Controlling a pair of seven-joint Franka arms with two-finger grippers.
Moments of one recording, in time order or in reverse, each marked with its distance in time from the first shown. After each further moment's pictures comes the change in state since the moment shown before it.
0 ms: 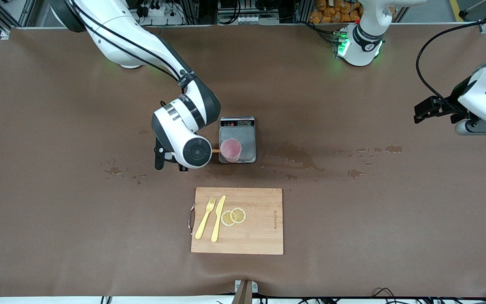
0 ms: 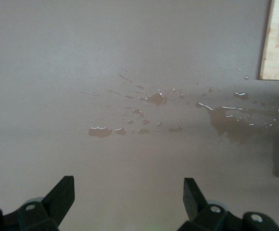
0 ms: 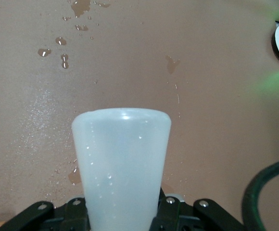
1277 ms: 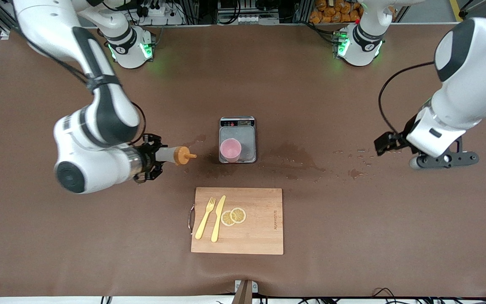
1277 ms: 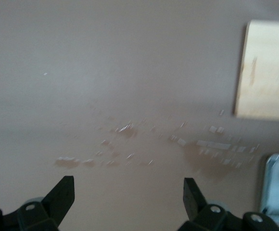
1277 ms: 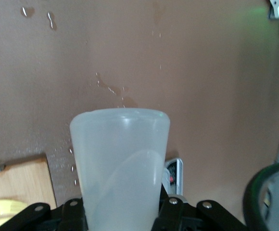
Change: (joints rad) left arm 0.040 0.142 -0.206 0.068 0.052 0.121 -0.162; right arm -0.241 -0.120 0.005 0.003 0.409 -0.015 -0.210
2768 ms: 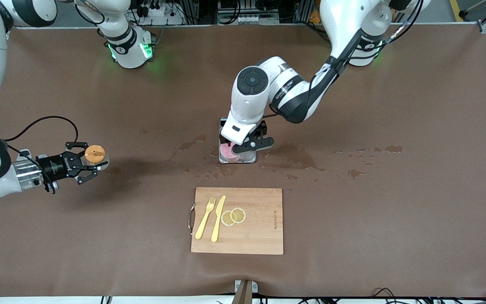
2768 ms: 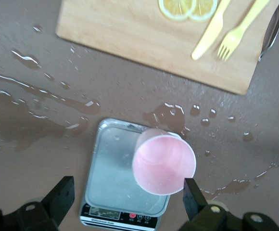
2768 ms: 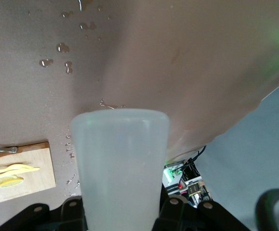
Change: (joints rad) left arm -0.568 0.423 -0.044 0.129 0.047 0.372 -0.866; right arm -0.533 0.054 -0.001 -0.123 0.370 -0.171 -0.795
